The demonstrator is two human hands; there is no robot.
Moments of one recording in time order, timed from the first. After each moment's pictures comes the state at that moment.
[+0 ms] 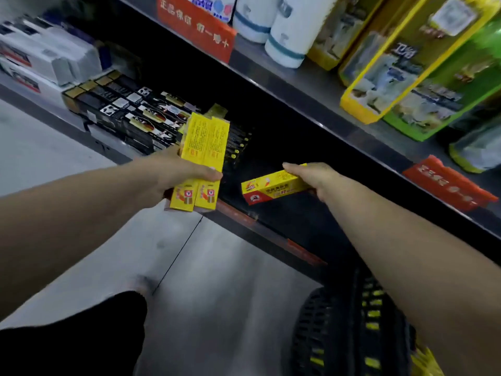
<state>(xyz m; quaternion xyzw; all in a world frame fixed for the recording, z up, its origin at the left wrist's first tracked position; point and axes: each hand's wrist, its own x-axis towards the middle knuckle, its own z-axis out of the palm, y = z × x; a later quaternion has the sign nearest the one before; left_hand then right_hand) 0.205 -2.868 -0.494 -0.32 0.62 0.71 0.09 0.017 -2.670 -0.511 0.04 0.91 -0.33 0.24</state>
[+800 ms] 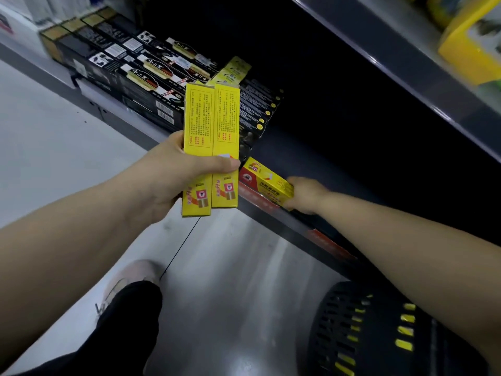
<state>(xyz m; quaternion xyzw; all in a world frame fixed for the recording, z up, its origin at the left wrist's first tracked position) 0.210 -2.864 -0.541 -0.32 0.55 0.77 0.03 0.026 -2.677 -0.617 -0.26 0.92 0.08 0.28</state>
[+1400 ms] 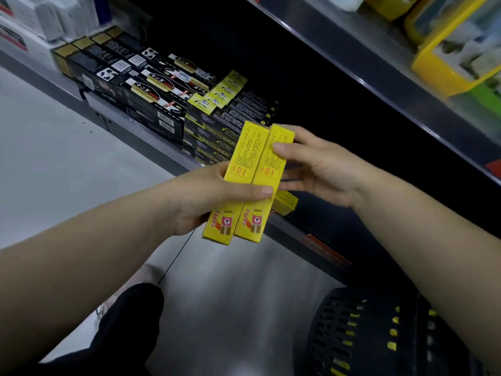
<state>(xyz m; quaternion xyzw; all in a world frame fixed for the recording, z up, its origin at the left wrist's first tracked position) 0.207 -2.834 -0.525 -0.16 0.54 0.81 0.19 0.071 -2.701 -0.484 -0.16 0.72 -0.47 0.48</state>
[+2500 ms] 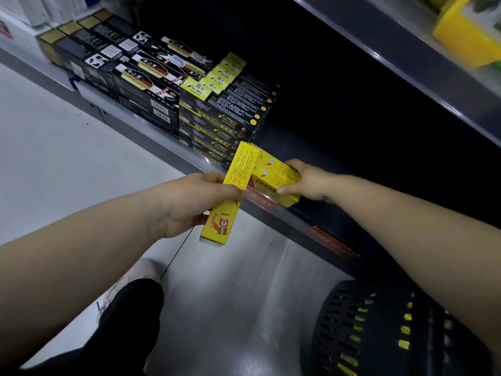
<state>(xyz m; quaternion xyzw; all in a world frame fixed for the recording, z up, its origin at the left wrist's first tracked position) 0.201 -2.832 -0.564 -0.31 0.56 0.75 0.20 0.007 -2.676 -0.610 -0.22 0.90 -0.05 0.37</state>
